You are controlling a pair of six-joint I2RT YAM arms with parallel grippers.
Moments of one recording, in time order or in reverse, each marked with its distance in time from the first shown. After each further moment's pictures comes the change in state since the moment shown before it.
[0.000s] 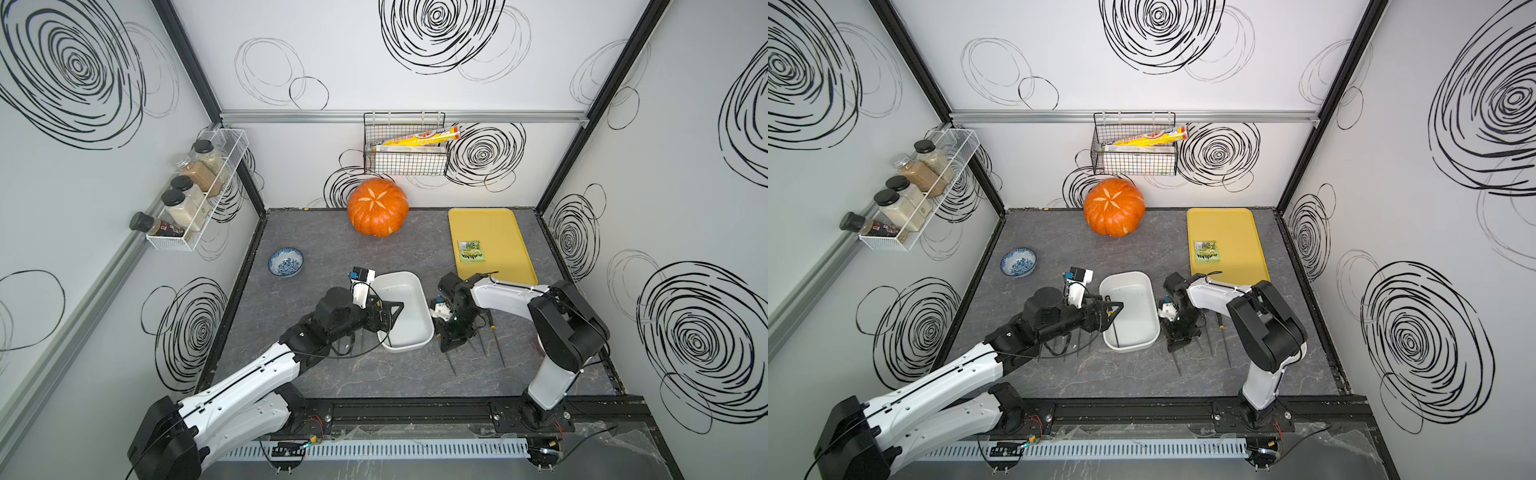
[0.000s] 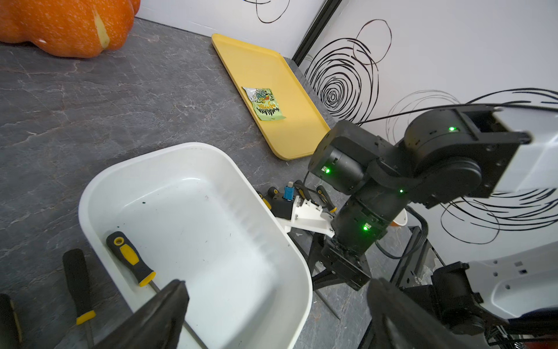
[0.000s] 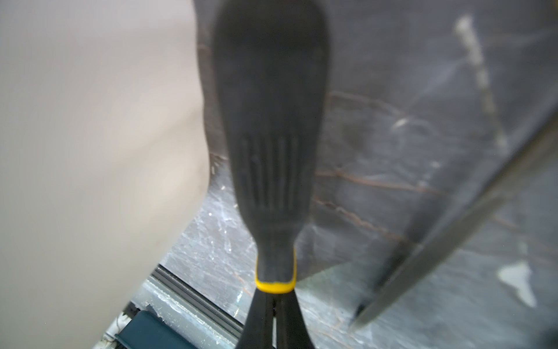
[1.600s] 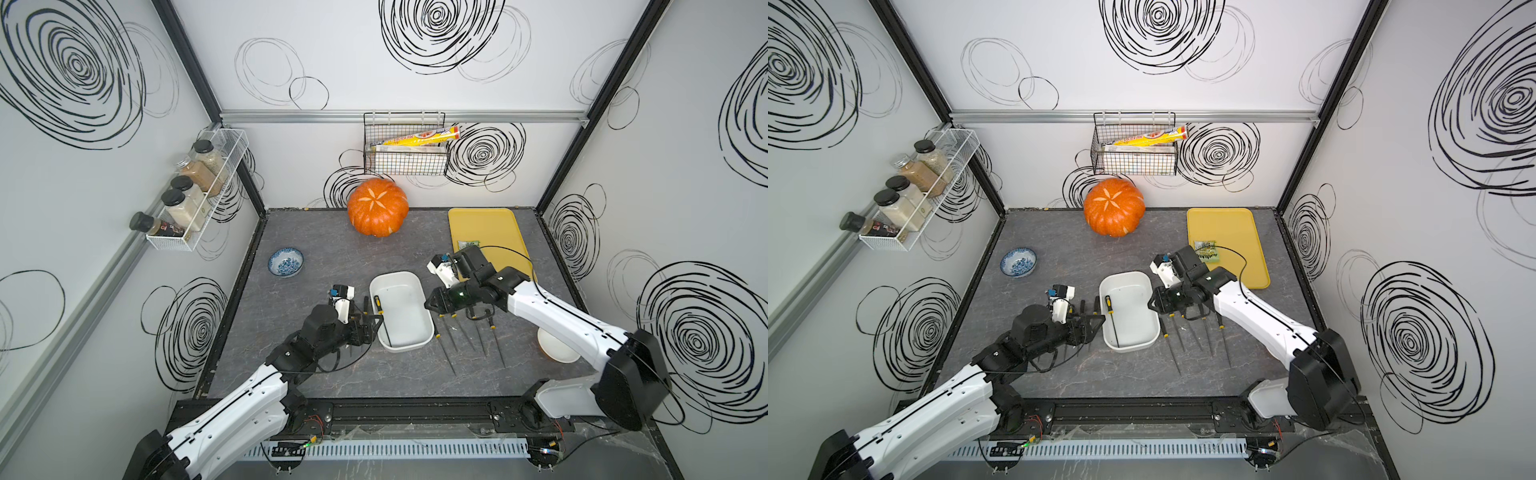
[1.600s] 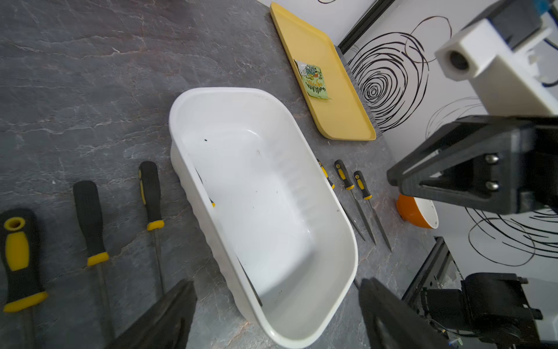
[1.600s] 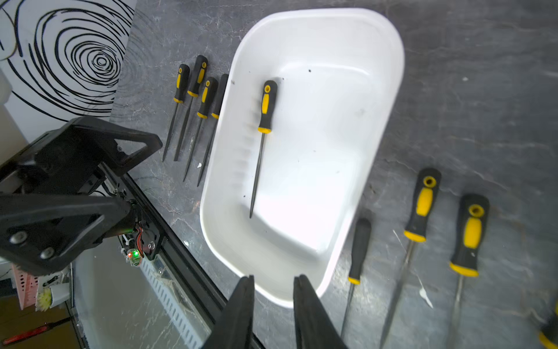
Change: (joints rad) left arm 0.096 -0.207 -0.212 -0.080 -0.003 -0.089; right arm 0.048 -0.322 0.106 0.264 0.021 0.160
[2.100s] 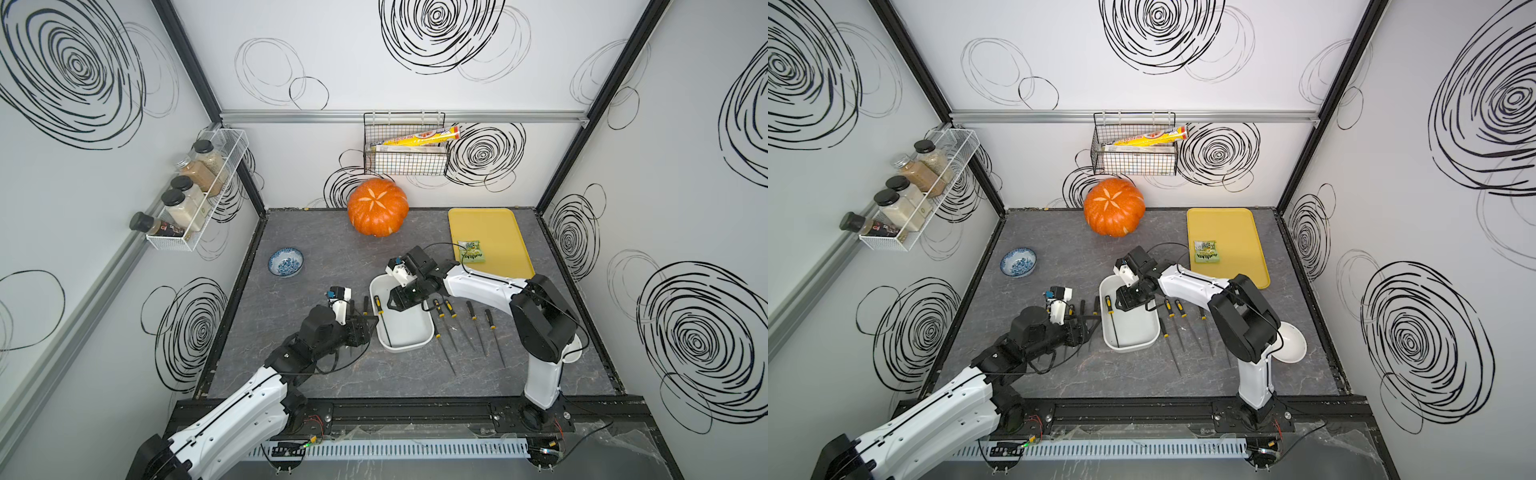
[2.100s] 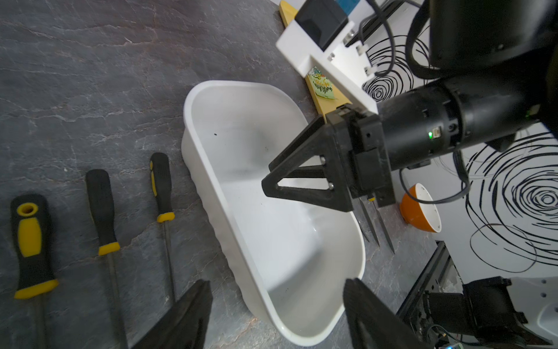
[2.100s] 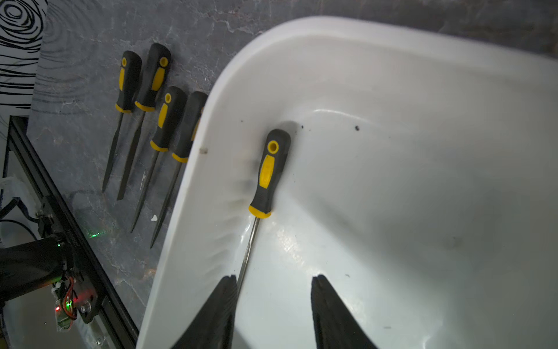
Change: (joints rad) left arm 0.026 0.006 -0.029 0.018 0.025 -0.014; right arm 0.121 0.473 0.244 0.132 0.076 -0.044
